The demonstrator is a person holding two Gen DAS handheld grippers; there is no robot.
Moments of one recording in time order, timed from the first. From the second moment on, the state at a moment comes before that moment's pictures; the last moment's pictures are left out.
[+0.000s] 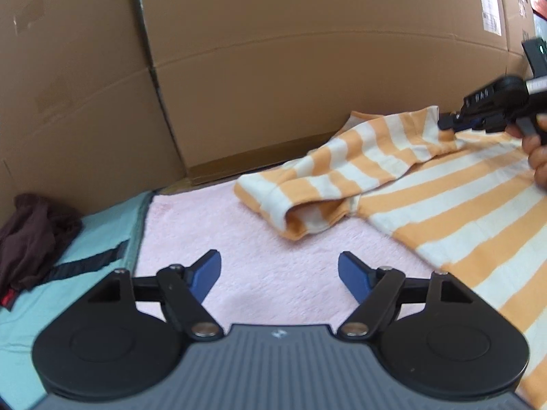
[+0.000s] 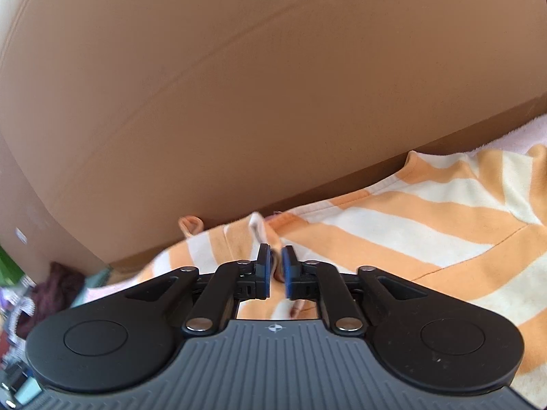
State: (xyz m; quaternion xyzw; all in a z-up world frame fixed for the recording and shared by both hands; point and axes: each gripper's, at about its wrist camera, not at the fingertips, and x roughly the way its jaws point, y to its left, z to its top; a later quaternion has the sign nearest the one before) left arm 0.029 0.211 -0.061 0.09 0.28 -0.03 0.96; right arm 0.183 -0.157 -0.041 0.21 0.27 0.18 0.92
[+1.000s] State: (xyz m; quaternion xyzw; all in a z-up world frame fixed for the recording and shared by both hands) left arm 0.046 0.164 -0.069 0.16 0.21 0.04 0.96; right arm 0.159 -0.184 -0.026 0.24 0.21 0.21 0.93
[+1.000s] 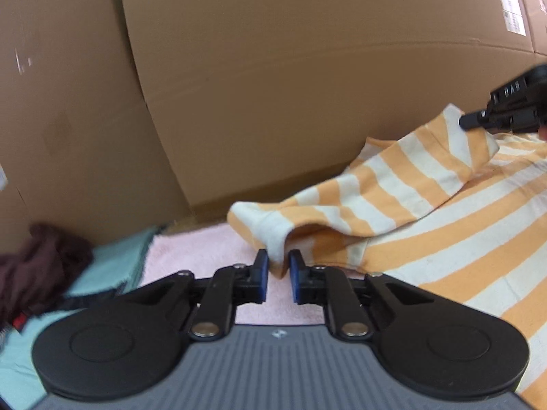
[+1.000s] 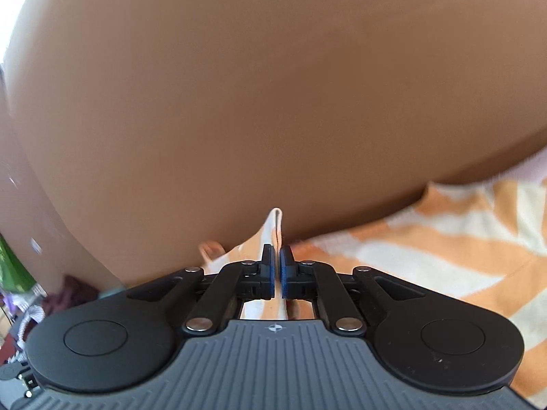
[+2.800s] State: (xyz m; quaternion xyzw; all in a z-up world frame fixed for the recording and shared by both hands) left arm -0.104 0.166 -0.052 -0.09 0.35 -0.14 0.92; right arm 0.161 -0.270 -0.026 0.48 0.14 0.21 0.84
